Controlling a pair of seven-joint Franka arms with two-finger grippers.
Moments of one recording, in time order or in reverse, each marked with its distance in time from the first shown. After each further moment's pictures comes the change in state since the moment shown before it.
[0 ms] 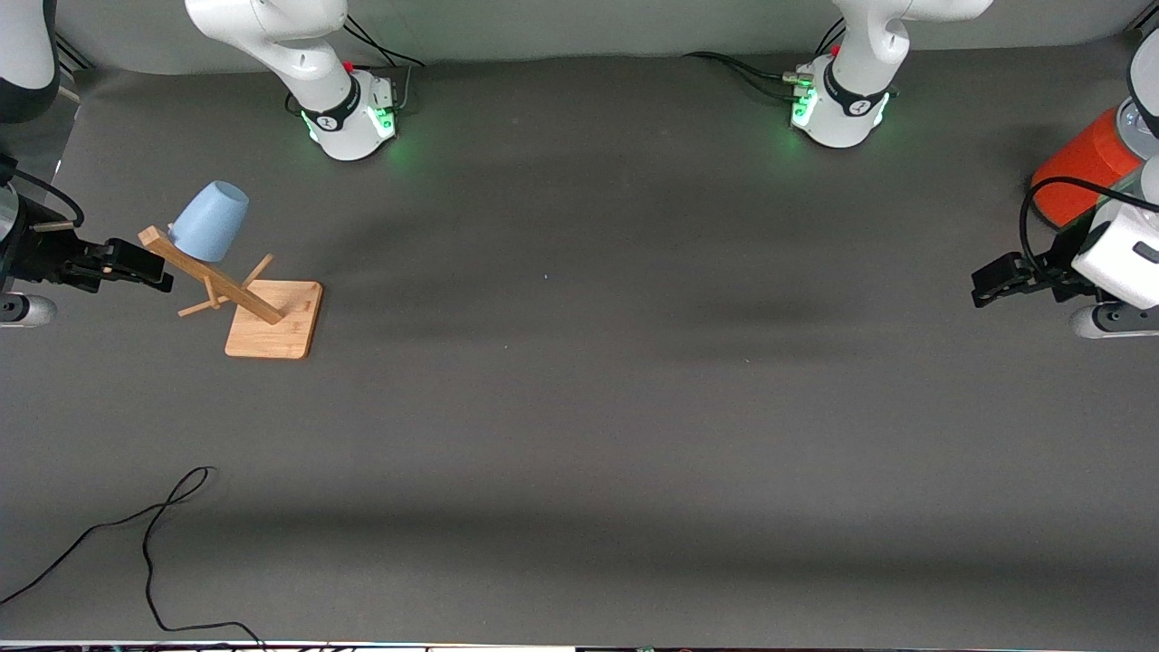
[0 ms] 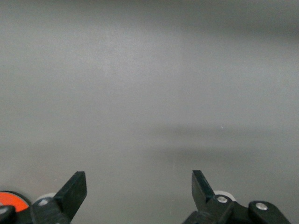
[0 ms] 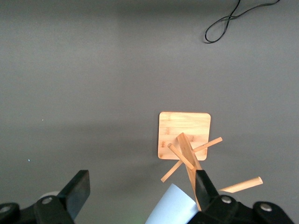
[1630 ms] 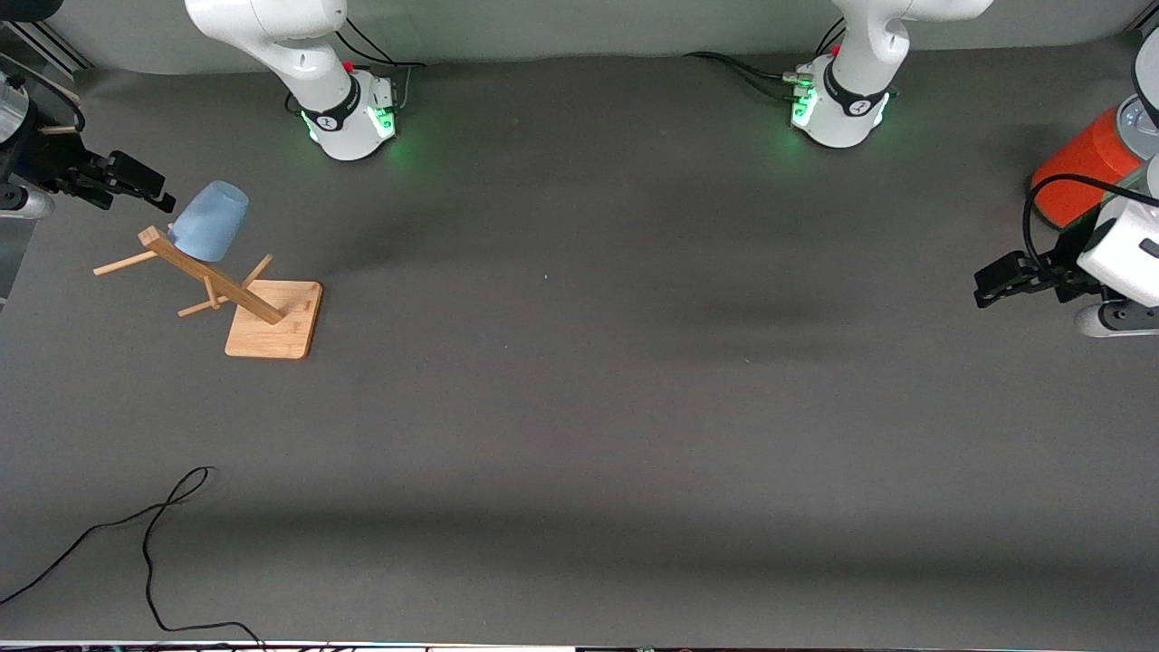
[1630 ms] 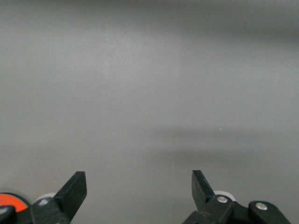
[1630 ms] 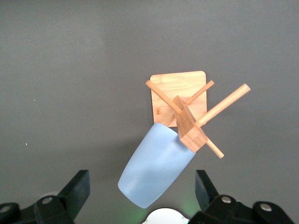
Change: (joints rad) left arm 0.000 0.000 0.000 0.012 -0.002 0.000 0.000; right arm -0.001 -0.394 -0.084 -0.473 -0.001 0.093 0.069
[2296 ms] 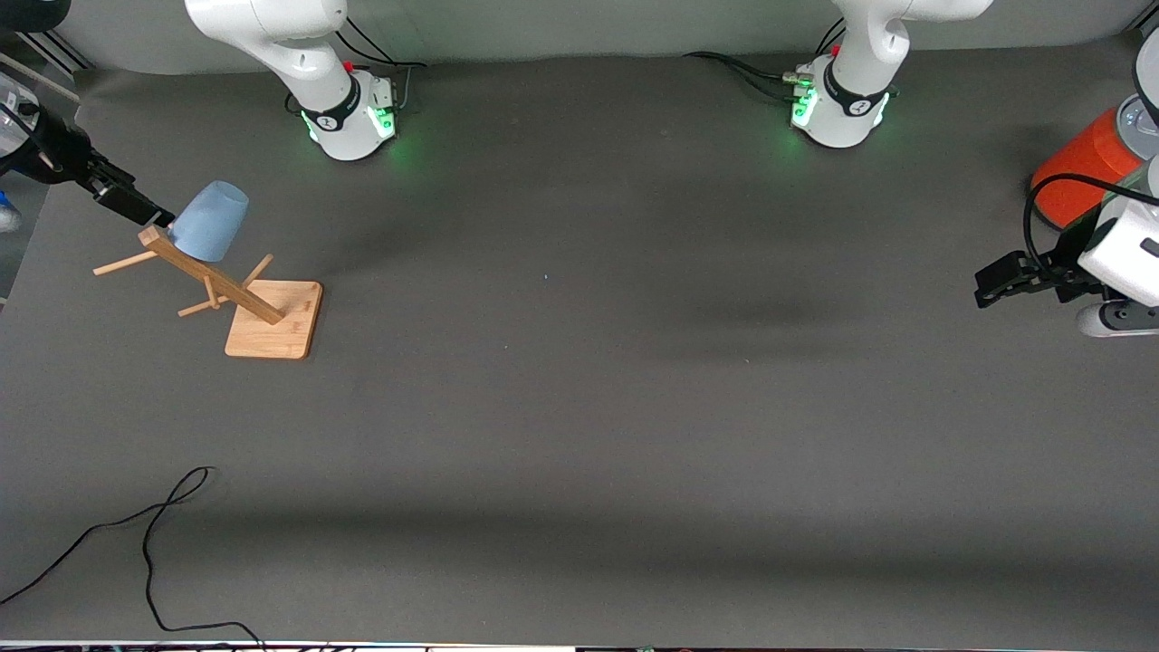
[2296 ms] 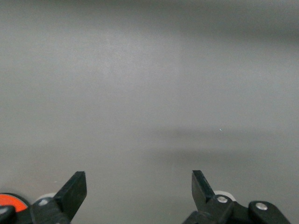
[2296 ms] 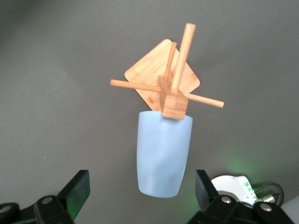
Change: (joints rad) left arm 0.000 0.000 0.000 0.001 0.000 0.000 0.000; right arm 0.001 0.002 0.000 -0.020 0.000 -0.034 0.566
